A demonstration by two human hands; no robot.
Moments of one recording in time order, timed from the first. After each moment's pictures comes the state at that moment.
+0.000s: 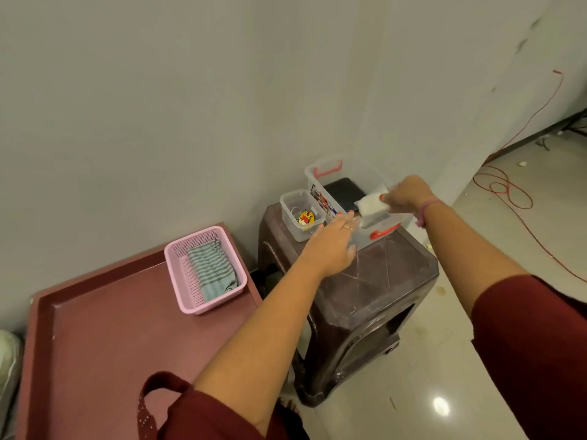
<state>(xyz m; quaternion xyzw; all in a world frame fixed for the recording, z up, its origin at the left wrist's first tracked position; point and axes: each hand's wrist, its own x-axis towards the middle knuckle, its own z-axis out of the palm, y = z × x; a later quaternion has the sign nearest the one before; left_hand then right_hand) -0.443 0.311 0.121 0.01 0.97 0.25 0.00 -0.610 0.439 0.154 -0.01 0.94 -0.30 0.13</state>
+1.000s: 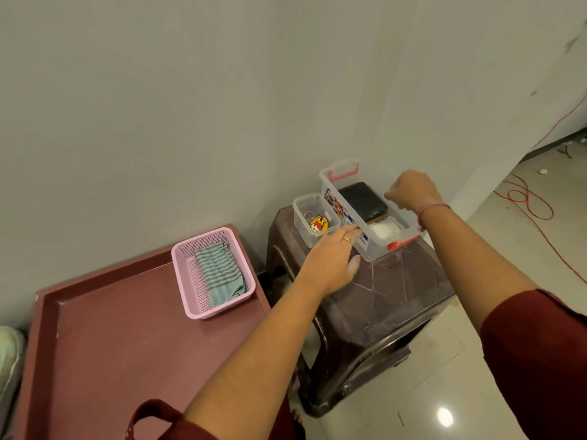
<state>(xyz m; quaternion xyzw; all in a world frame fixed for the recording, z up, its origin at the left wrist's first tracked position) -0.435 0.291 0.100 -0.02 0.96 0.28 -0.05 -0.617 0.398 0.159 -0.11 0.98 -0.14 0.04</state>
